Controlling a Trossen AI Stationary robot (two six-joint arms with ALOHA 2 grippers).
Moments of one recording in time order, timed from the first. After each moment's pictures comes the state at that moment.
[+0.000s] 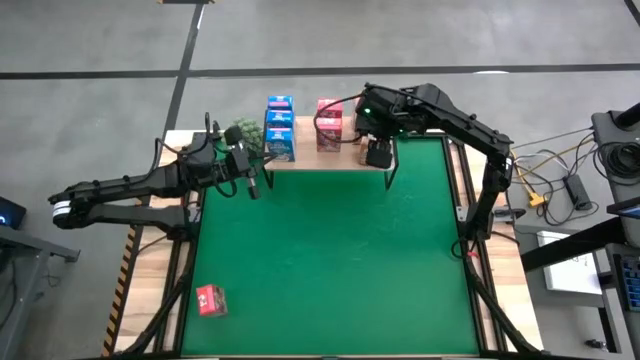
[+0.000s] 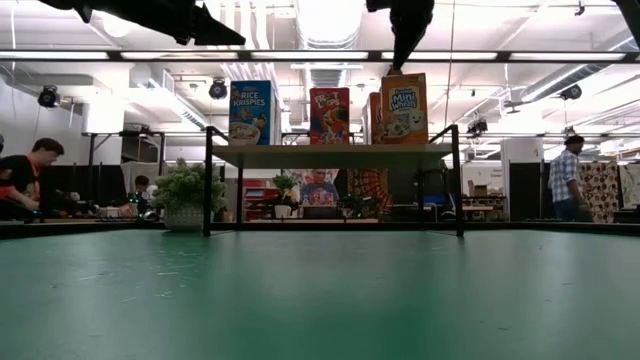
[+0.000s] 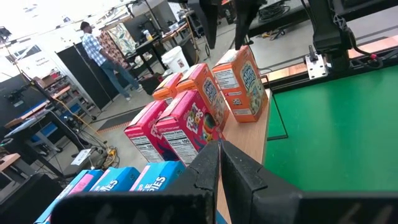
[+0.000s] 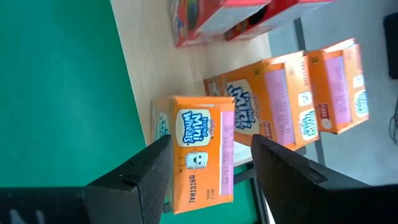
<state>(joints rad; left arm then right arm) 0.27 0.85 0.71 0.03 -0.17 0.46 -0.36 1.79 2.18 -1.53 0.23 -0.24</state>
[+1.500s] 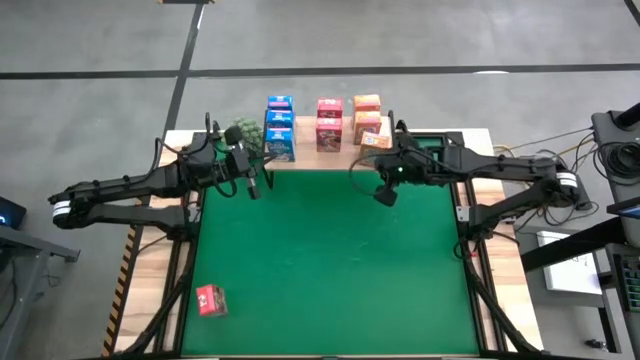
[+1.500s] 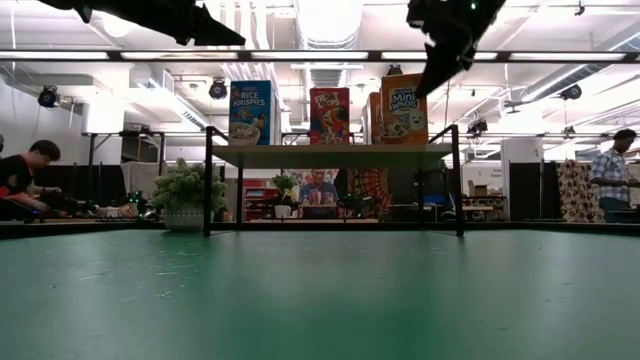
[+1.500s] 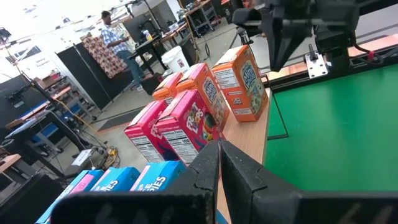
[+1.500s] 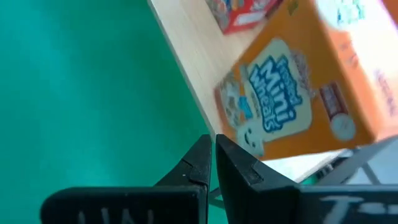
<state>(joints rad) 0.27 0.85 0.71 0.03 -0.17 0.46 -0.17 1.28 1.20 -0.80 0.34 0.06</state>
